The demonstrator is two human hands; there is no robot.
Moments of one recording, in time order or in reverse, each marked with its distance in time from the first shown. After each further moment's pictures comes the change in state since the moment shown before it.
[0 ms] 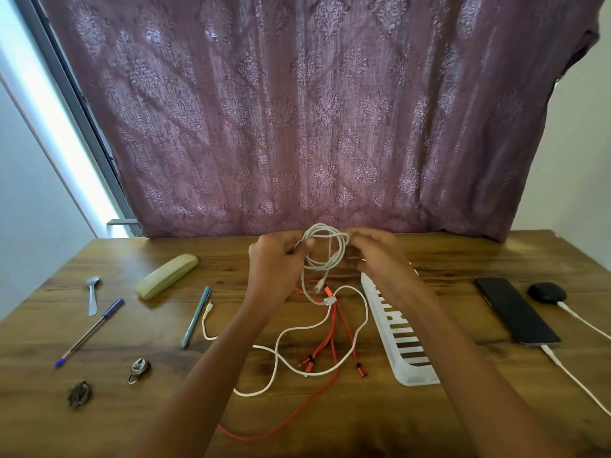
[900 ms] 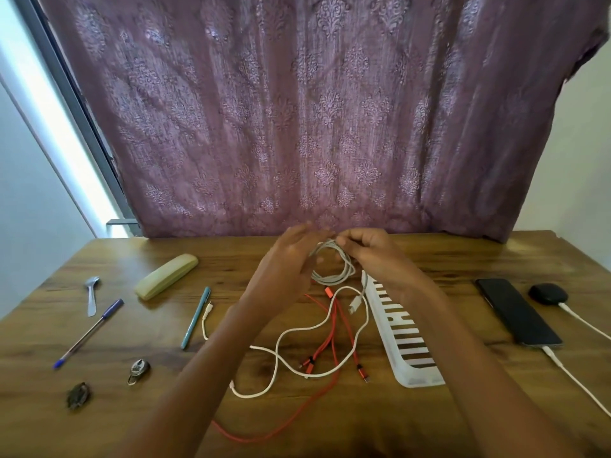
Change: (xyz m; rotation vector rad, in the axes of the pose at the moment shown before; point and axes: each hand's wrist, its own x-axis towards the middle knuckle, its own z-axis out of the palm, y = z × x) left_hand 0.011 -0.022 0.004 0.319 -0.221 0.502; right_hand -0.004 -0.008 0.001 -0.323 -0.155 -0.052
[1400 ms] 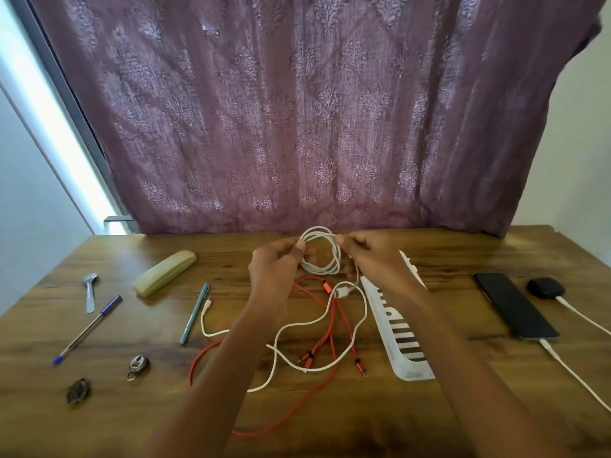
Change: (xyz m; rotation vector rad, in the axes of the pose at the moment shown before) left_hand -0.005 0.011 0.014 -0.854 0.282 -0.834; right_hand -0.006 0.013 0.001 -0.052 0.139 -0.005
